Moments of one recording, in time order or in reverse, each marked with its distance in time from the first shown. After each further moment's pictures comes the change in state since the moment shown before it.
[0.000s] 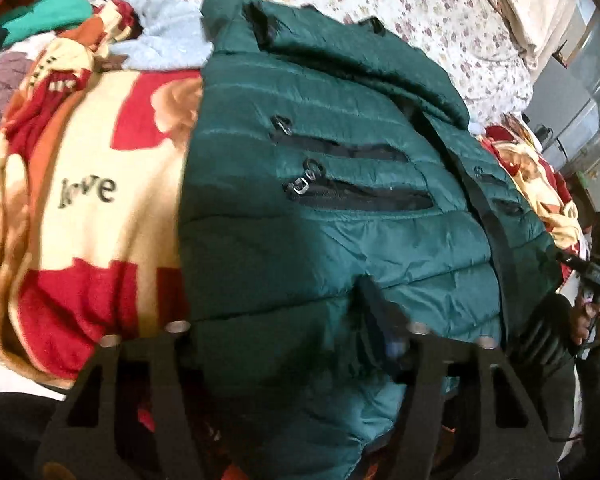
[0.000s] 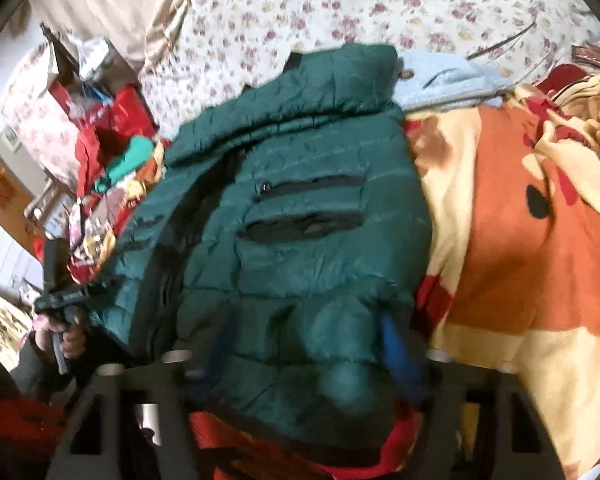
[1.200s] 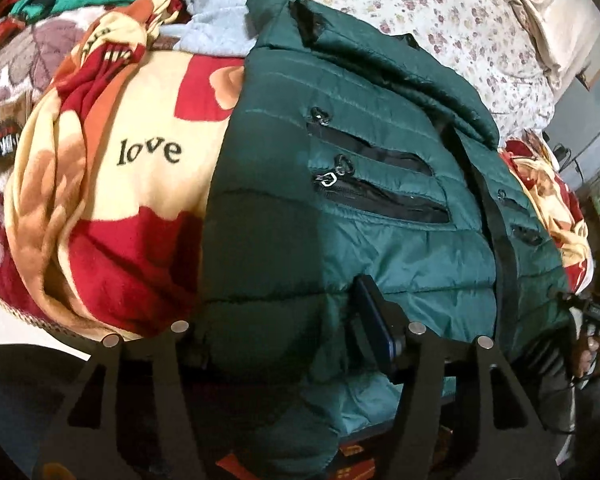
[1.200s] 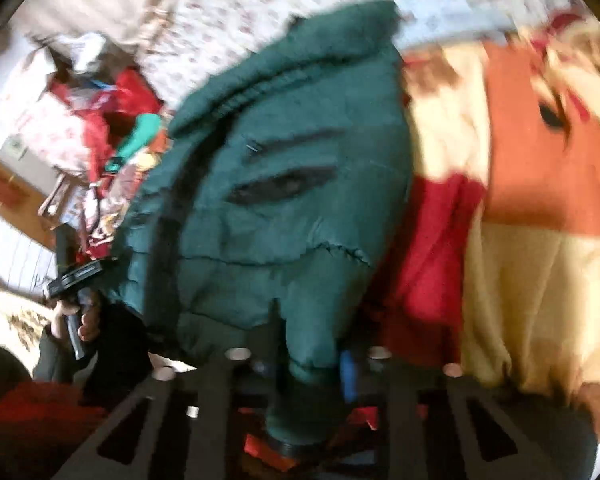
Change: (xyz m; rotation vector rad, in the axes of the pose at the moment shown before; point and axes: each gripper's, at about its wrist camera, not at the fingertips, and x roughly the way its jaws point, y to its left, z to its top) left arm -0.019 0.021 -0.019 -0.068 0.014 0.058; right arm -0.008 -0.003 -0.030 0.035 0.083 0.109
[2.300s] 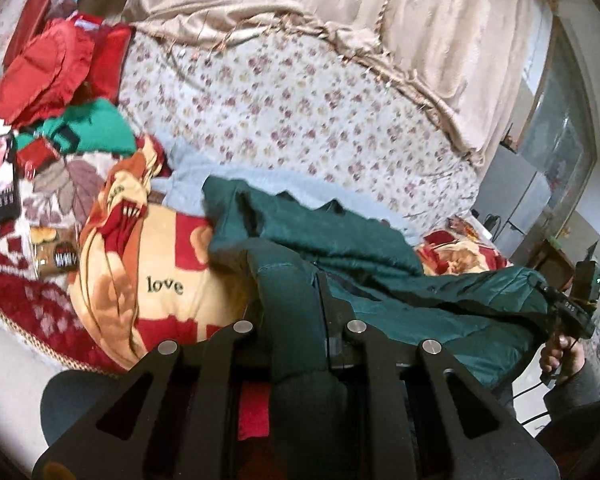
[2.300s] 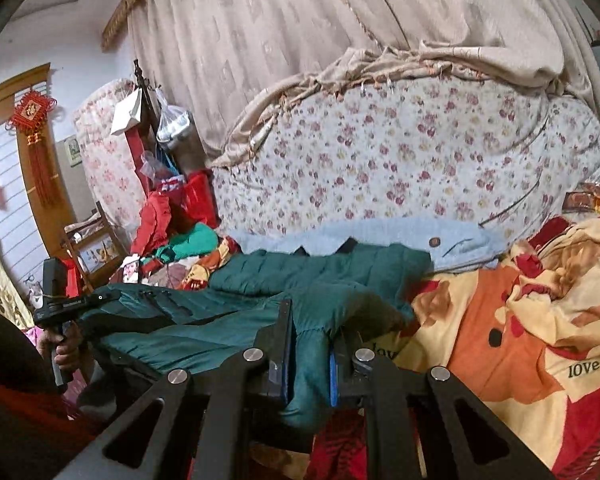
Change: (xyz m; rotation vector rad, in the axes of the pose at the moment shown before) left arm -0.174 -0.019 -0.010 0.048 -0.451 -0.175; right arm -0.151 0.096 0.003 -0.261 -0.539 -0.050
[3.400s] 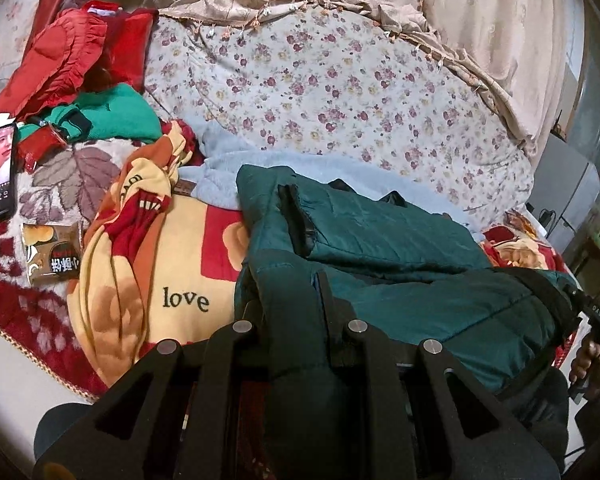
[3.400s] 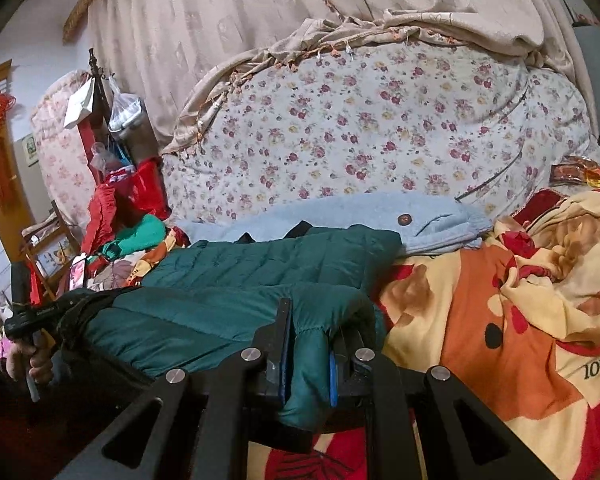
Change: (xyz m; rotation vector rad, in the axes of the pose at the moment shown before) left arm 0.091 0.025 -0.005 -0.005 0.034 0.192; right arm 0.092 -0.046 -0.016 0.042 0.059 -0.140
